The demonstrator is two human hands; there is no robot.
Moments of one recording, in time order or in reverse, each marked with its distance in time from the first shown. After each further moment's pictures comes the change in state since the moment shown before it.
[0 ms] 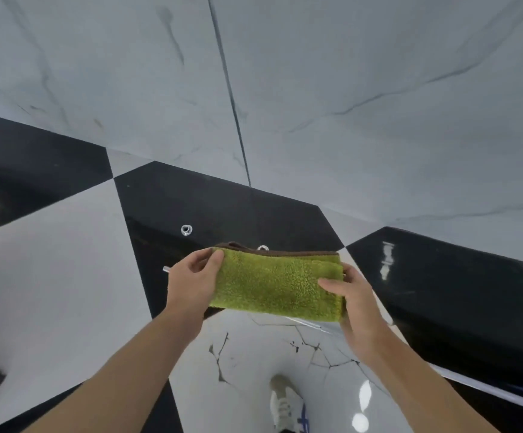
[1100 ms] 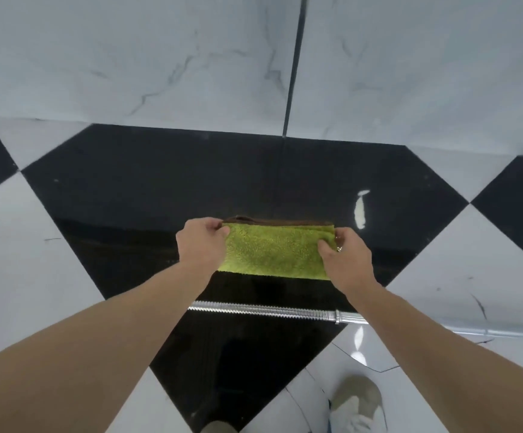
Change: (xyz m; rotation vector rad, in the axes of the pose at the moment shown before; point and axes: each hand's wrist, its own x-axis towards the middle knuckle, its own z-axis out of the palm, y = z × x) left_hand 0.498 -0.165 0.003 0.679 -0.215 0.199; right_hand 0.402 0.231 0.227 -0.600 0.449 -0.124
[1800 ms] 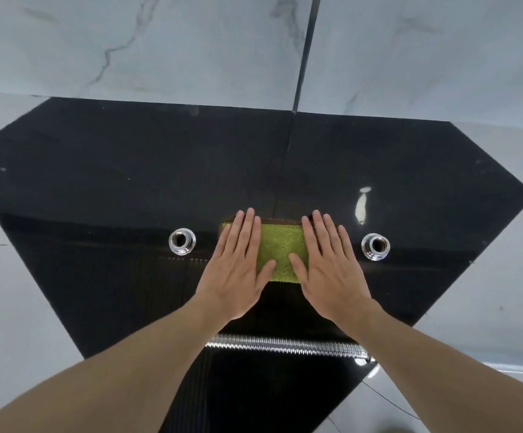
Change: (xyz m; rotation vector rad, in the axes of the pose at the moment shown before) left_hand 0.068 -0.099 0.110 0.870 -0.129 0.827; right_hand 0.064 0.079 0.096 -0.961 -0.054 -0.595
